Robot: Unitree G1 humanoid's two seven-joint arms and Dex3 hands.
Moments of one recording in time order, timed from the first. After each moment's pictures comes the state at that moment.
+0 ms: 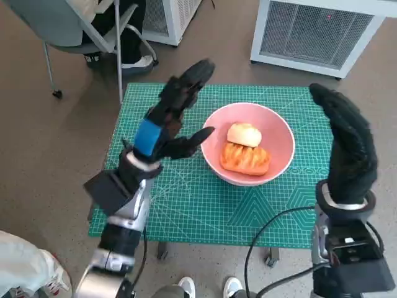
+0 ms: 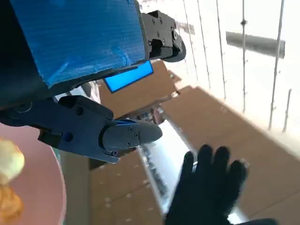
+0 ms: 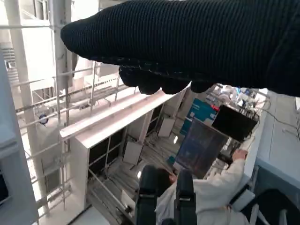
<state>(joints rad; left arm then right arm) -0.56 0.09 -0.03 0.37 -0.26 -0.60 -0.41 -0.41 -0.17 -0.10 0.11 -0.01 -0.79 0.03</state>
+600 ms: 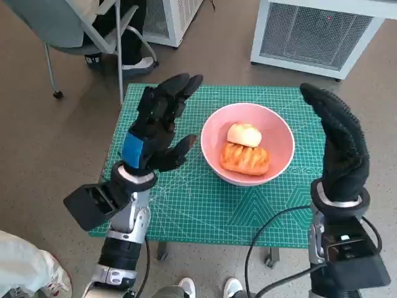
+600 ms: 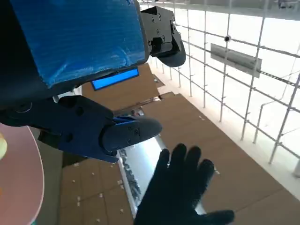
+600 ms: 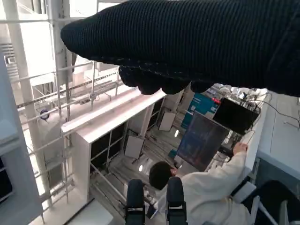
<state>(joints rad) -0.50 0.04 0.01 0.33 -0.36 -0.62 -0.51 -0.42 -0.17 -0.09 0.13 0.00 -0.79 0.04</state>
